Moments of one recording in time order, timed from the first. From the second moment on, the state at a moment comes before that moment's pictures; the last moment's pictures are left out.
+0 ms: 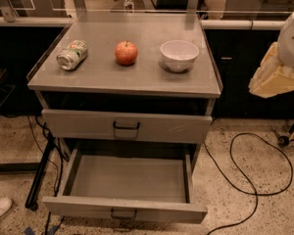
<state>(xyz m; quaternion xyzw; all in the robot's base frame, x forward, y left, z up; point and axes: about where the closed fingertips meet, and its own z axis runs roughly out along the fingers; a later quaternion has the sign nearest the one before) 0.438 -0.216 0.979 -0.60 0.78 -0.04 0.16</state>
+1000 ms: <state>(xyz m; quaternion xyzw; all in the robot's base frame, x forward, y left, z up) 0.369 -0.218 0.866 -0.57 0.82 0.00 0.08</state>
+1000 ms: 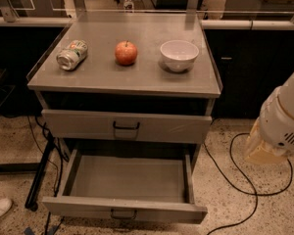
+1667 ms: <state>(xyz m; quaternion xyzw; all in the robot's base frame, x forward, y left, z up) 0.361 -0.217 0.844 -0.57 0.82 0.01 0.07</state>
